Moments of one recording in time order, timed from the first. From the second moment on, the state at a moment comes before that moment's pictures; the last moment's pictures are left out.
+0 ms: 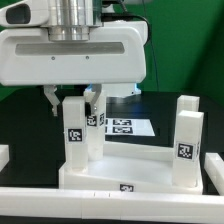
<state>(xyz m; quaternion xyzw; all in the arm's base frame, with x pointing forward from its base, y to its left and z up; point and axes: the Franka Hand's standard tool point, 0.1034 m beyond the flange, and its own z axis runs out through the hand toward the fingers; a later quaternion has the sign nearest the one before) 0.614 -0.095 0.115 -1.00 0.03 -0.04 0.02</state>
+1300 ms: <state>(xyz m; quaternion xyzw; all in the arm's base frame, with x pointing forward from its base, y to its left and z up) 0.615 -0.080 0.113 -0.84 0.54 -0.01 0.08</state>
